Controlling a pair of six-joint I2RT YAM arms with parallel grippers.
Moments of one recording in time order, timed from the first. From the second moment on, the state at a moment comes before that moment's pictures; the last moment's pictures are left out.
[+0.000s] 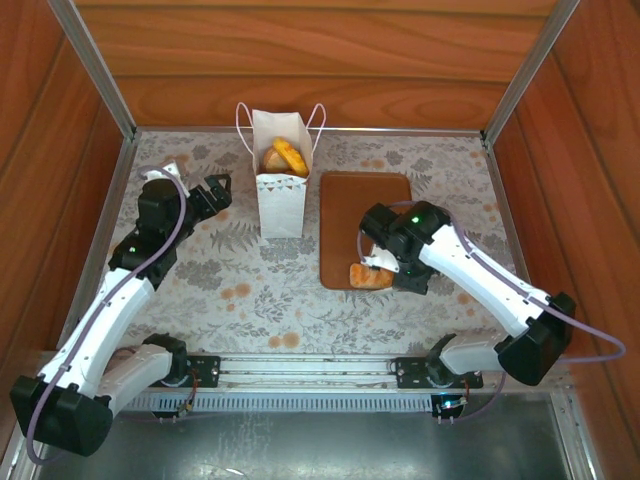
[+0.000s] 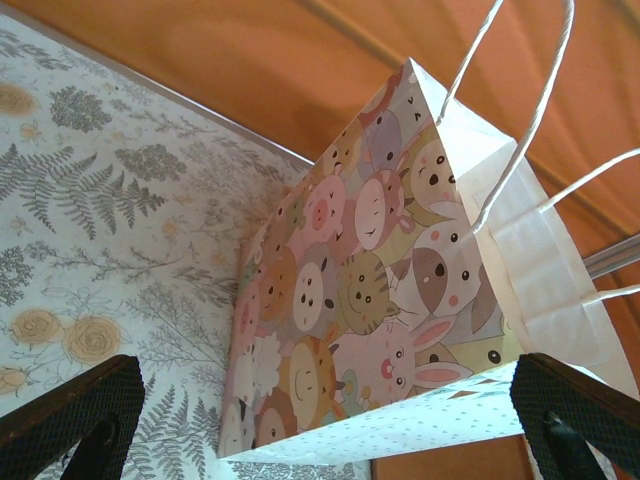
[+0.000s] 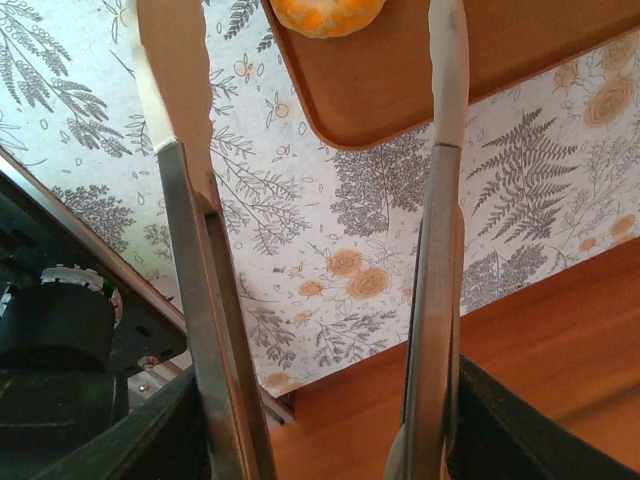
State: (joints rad) left arm -0.29 0.94 0.84 -0.26 0.00 -0.67; right arm 0.79 1.33 1.26 -1.61 0.38 -0.49
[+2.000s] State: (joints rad) left arm -0.28 0.98 0.88 -0.29 0.01 -0.67; right arm 0.79 1.35 1.23 -1.55 0.32 -0.50
